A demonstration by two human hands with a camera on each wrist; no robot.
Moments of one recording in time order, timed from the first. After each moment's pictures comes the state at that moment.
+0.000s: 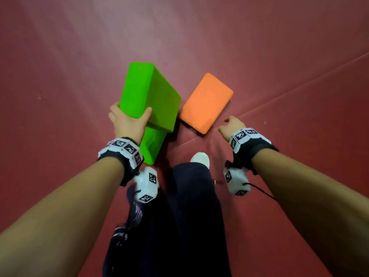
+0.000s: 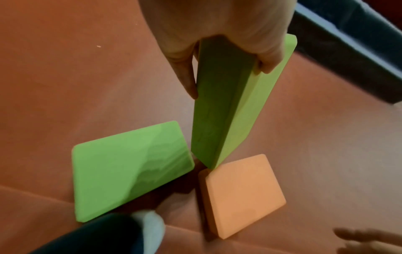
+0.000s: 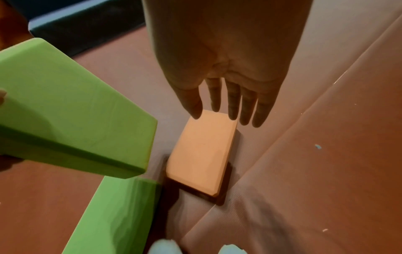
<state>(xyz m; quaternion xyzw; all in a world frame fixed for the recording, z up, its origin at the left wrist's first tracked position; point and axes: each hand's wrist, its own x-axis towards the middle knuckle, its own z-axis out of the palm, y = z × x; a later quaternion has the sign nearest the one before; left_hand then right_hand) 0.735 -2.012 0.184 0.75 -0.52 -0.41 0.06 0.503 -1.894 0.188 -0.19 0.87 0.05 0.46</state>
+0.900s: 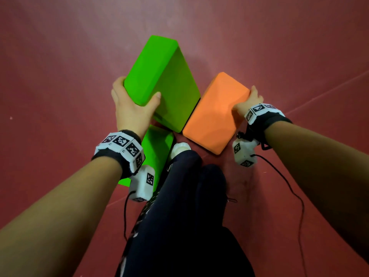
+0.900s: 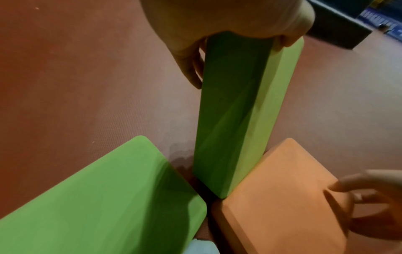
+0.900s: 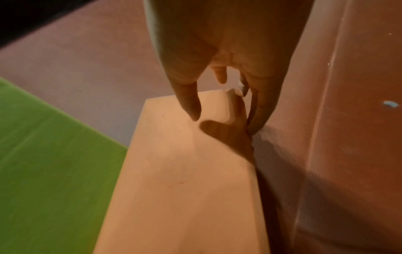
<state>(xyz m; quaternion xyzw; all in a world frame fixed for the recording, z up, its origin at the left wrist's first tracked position) 0.660 -2.098 0.060 0.66 -0.62 -0.41 0.09 0.408 -1.977 -0.007 -0.05 0.89 0.04 0.45</state>
